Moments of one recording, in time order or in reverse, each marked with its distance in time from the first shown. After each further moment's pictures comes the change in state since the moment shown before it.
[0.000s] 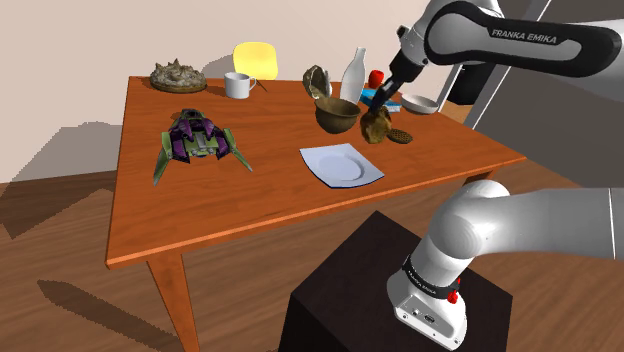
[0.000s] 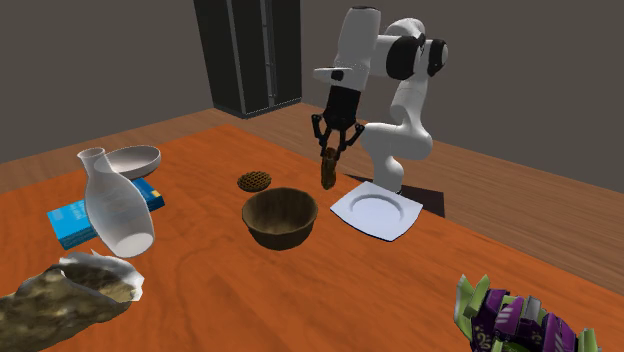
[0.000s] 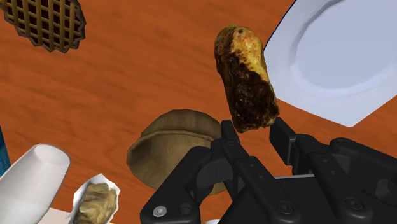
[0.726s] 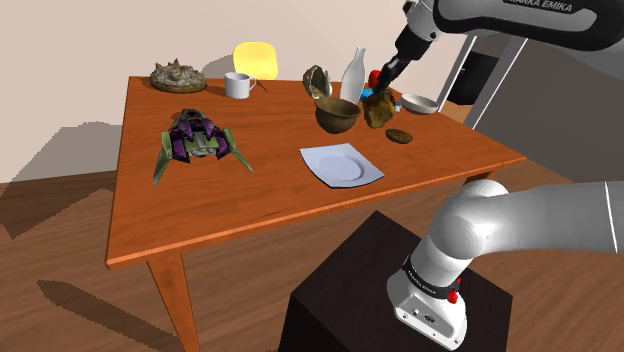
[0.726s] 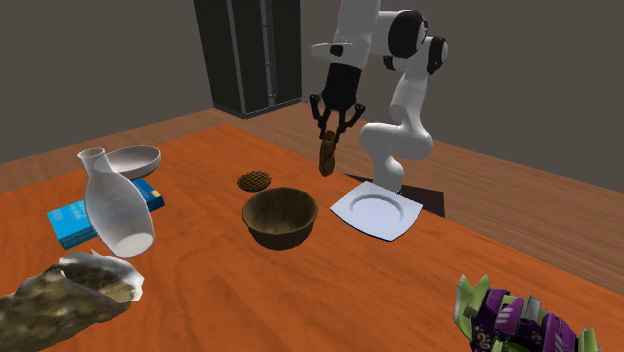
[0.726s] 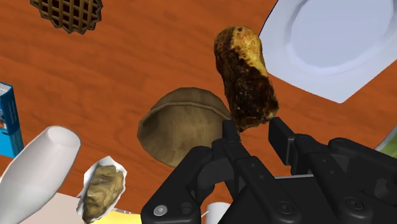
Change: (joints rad) arm 0.014 0.054 0.010 0.159 0.017 -0.105 -0.005
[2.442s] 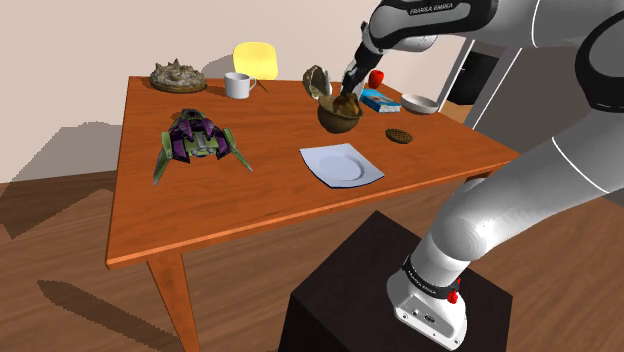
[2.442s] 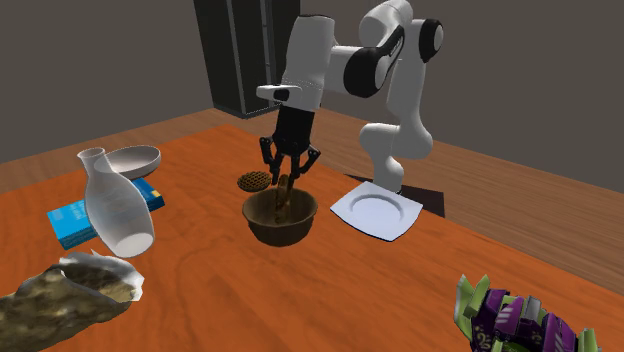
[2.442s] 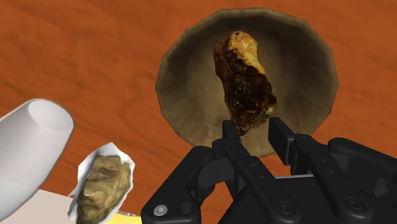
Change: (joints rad) arm 0.059 0.481 -0.125 0.178 0.051 0.308 -0.084
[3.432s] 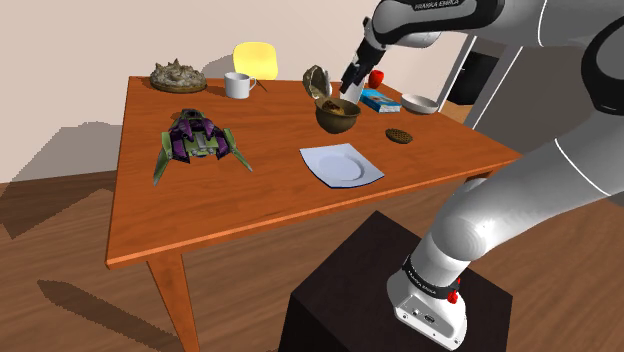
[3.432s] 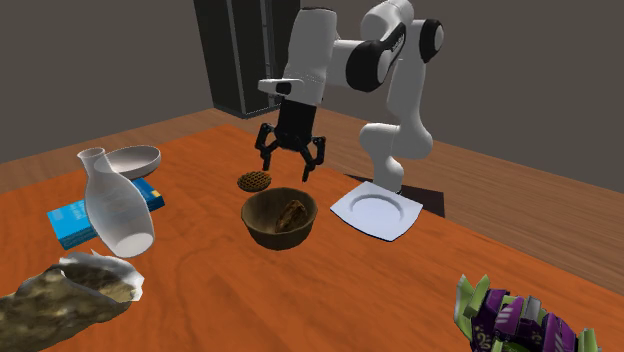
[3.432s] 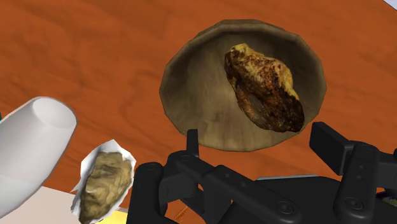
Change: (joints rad) arm -0.002 -0.022 0.007 0.010 -0.005 -0.031 0.006
